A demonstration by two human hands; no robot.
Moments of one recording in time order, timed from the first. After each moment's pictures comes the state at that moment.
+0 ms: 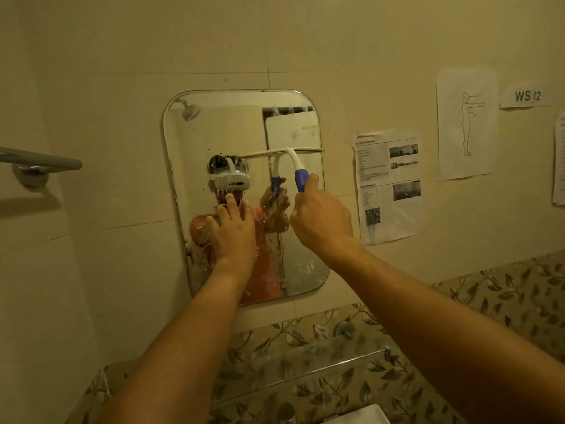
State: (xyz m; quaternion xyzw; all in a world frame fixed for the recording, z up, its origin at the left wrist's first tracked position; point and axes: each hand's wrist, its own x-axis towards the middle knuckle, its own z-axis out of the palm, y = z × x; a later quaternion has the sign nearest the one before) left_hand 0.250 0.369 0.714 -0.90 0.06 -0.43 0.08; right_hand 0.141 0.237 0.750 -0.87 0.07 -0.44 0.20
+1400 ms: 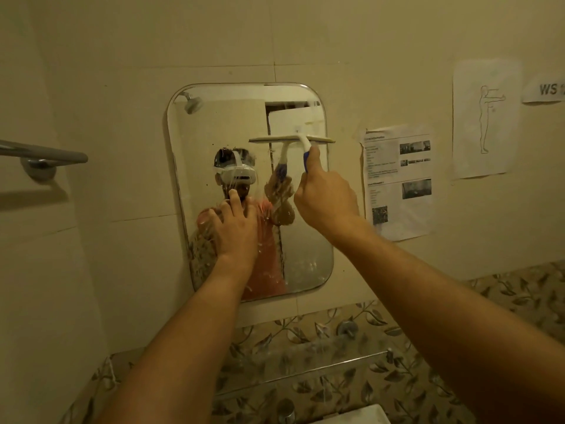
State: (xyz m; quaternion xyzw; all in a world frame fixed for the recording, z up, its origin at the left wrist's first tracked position) left_hand 0.250 0.367 0.715 -0.90 0.04 -0.42 0.10; right_hand 0.135 0.226 0.779 -0.87 0.03 -0.45 0.20
